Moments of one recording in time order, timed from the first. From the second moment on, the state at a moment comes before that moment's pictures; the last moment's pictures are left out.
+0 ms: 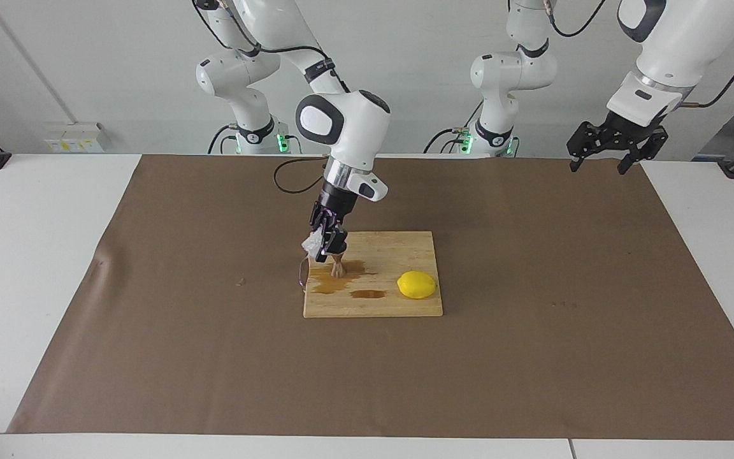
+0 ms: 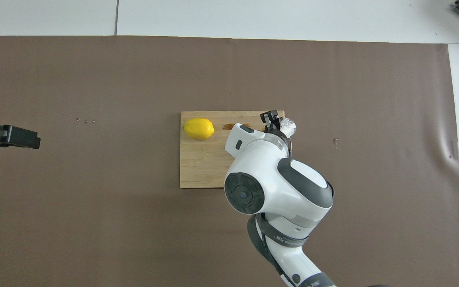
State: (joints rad) left arm 0.01 -0.09 -0.07 -1.67 -0.01 1.58 0.07; right arm 0.67 0.19 -0.10 -1.94 -0.71 2.22 -0.84
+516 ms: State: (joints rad) left arm 0.01 -0.09 -0.06 -1.67 -0.01 1.58 0.07; right arm 0.59 0.17 -0.10 -1.94 -0.41 2.23 -0.84
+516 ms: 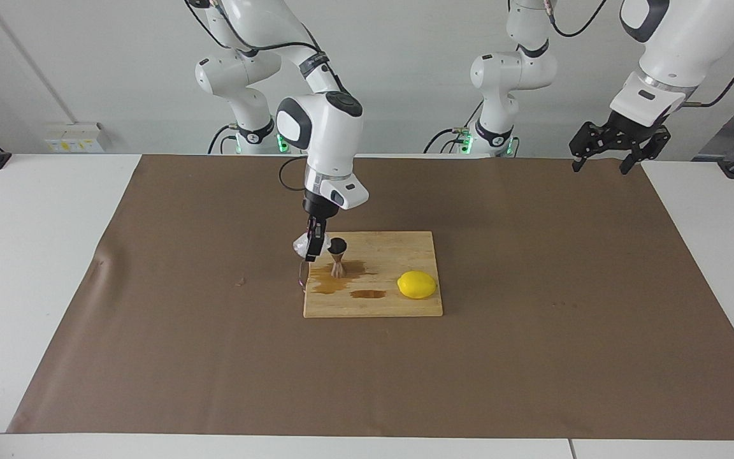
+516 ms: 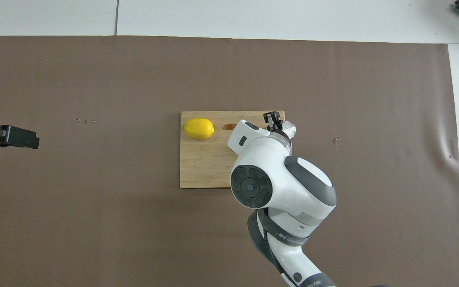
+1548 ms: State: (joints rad) left arm 0.01 -0.10 -0.06 -1.67 -0.01 1.58 0.07; right arm 0.21 0.13 -0.11 -1.98 0.32 2.24 -1.34
